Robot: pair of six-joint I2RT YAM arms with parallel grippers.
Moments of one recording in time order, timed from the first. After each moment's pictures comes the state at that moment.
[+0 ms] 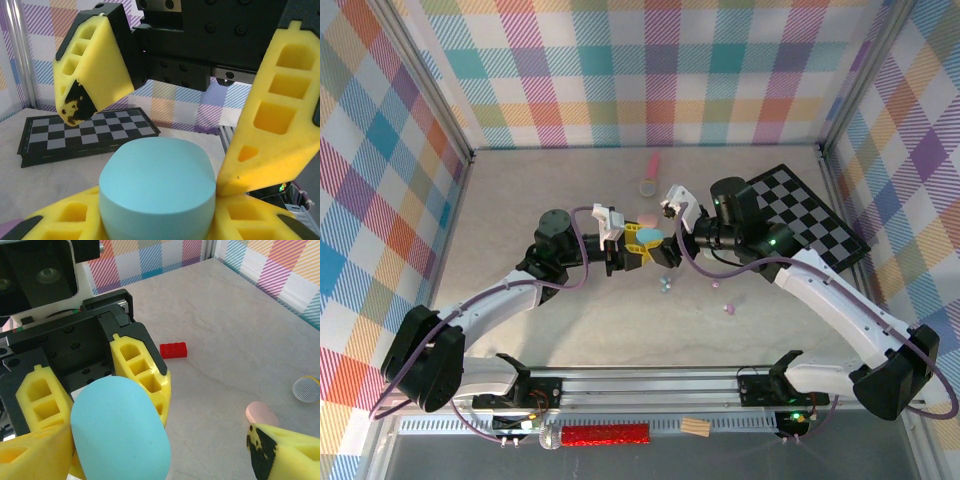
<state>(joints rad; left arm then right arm) -0.55 1.29 0.71 0.57 0.90 -0.06 0.68 1.21 1.18 -0.48 -0.39 -0.21</state>
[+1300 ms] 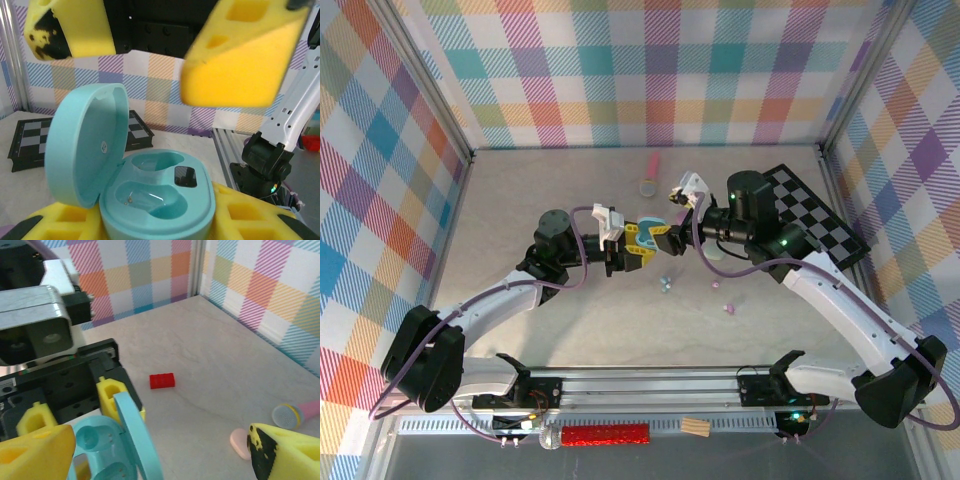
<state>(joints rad) -0.55 1.29 0.71 0.59 0.92 -0.08 0.63 1.17 1.18 -0.38 -0.46 -0.18</state>
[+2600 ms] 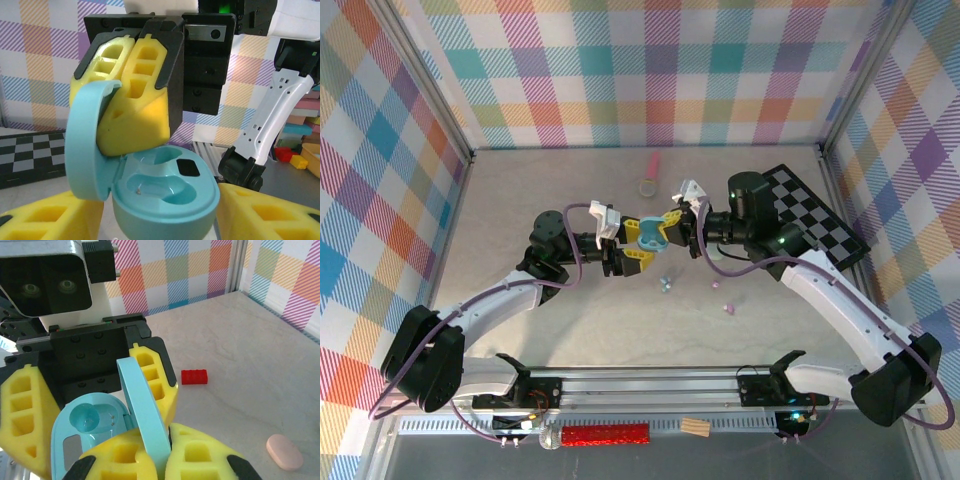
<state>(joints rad) -0.56 1.29 0.71 0.70 0.99 -0.21 0.58 1.18 1.14 -0.37 -0.64 -0.20</state>
